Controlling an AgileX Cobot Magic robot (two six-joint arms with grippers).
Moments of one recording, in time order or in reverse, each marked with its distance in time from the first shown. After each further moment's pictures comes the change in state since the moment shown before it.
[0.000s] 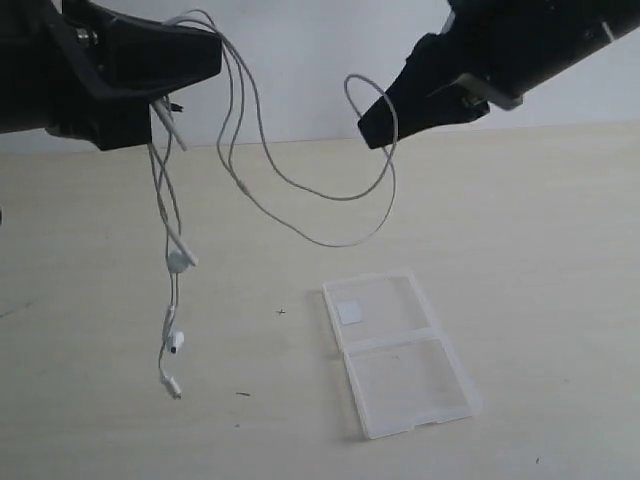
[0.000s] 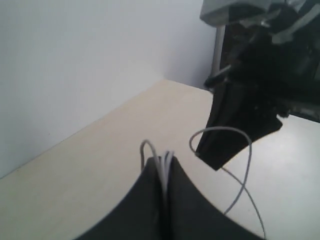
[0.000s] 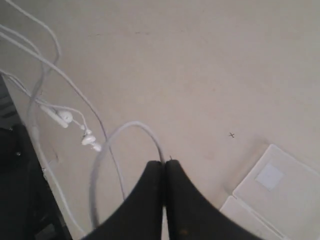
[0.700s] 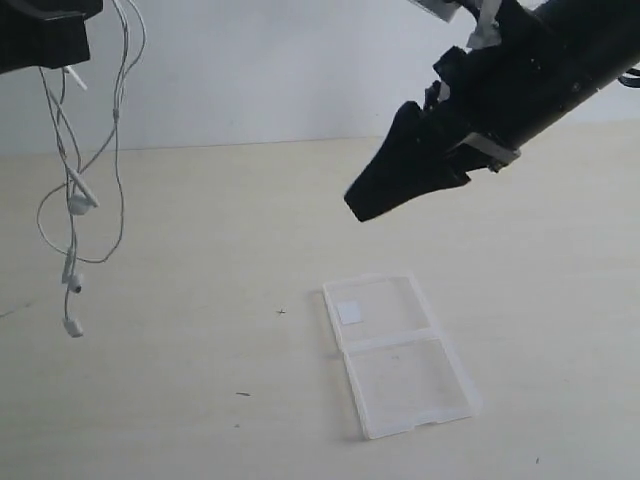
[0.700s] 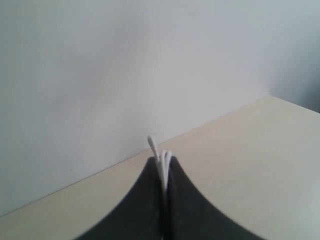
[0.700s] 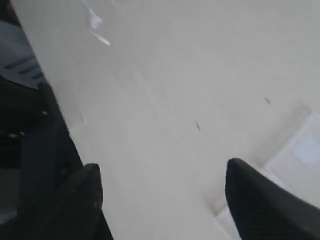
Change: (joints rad) left arm 0.000 -0.081 0.000 0.024 0.370 -0.042; right arm 0.000 0.051 0.018 -0.006 0.125 -0.036
